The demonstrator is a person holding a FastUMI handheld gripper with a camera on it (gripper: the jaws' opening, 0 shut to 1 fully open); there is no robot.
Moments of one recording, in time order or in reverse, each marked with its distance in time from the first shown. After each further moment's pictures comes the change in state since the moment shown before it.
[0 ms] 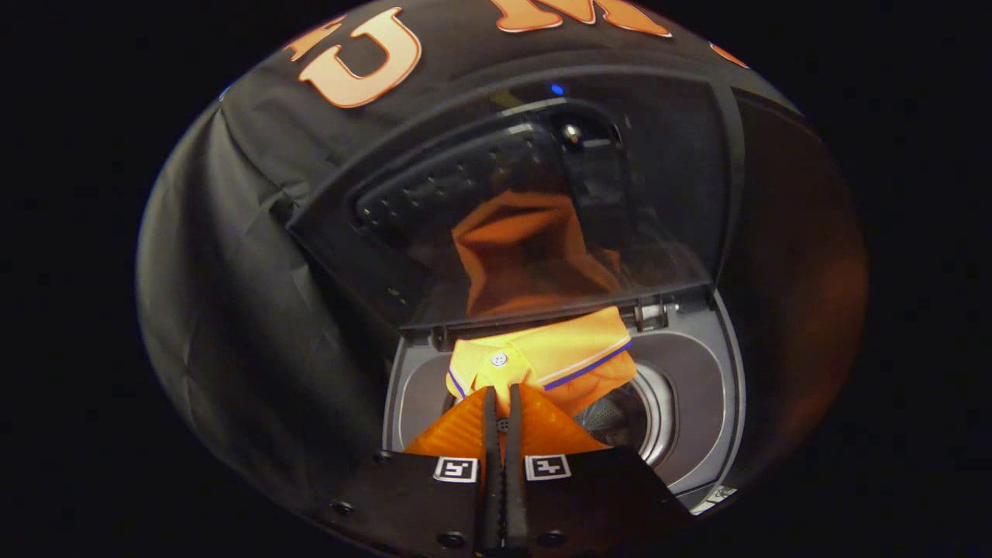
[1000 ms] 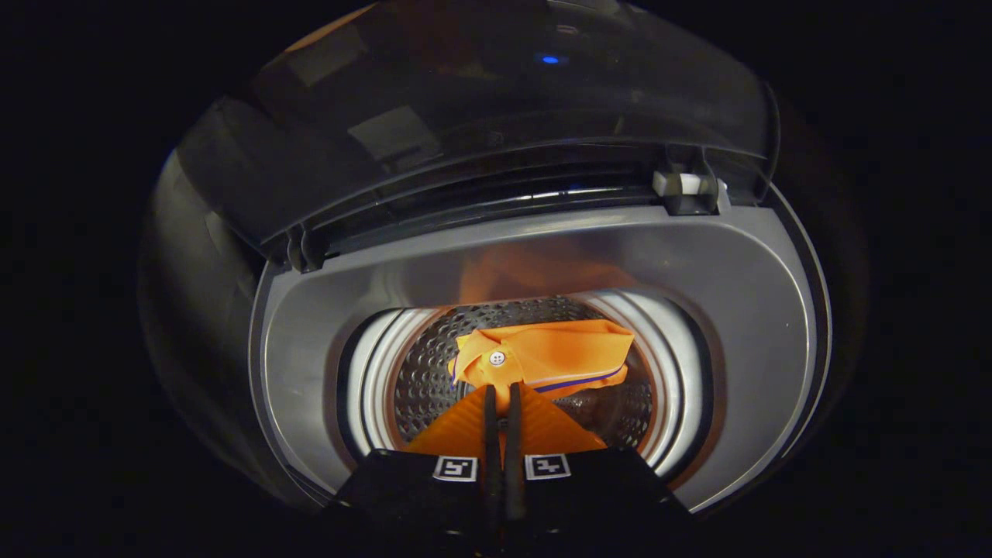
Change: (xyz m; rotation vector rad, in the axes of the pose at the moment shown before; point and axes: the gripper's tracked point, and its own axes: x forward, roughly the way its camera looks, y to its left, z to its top) arm 0.092 -0.060 -0.081 -0.011 0.220 -0.195
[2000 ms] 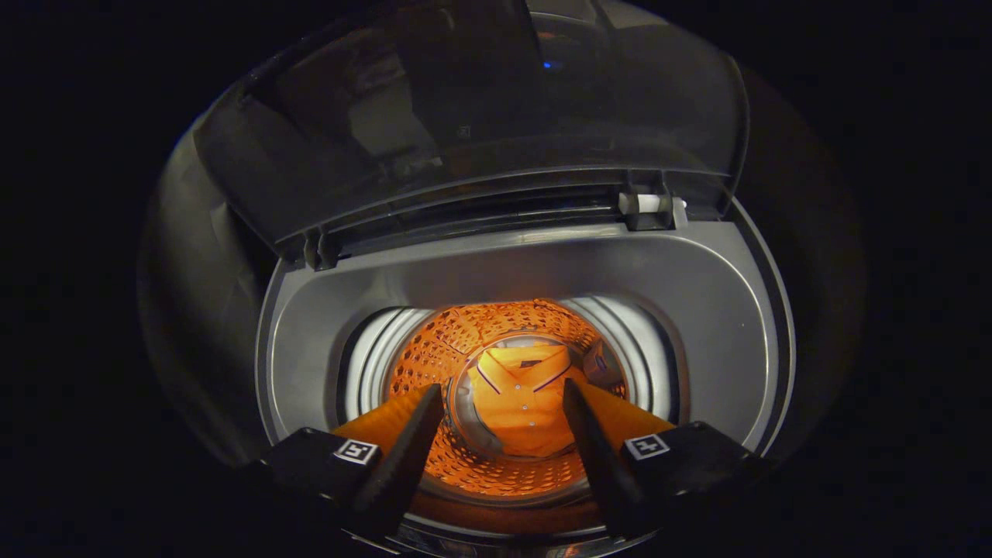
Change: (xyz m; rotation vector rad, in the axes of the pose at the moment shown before) arm -0.032 -0.007 0.004 -0.042 -0.060 -0.019
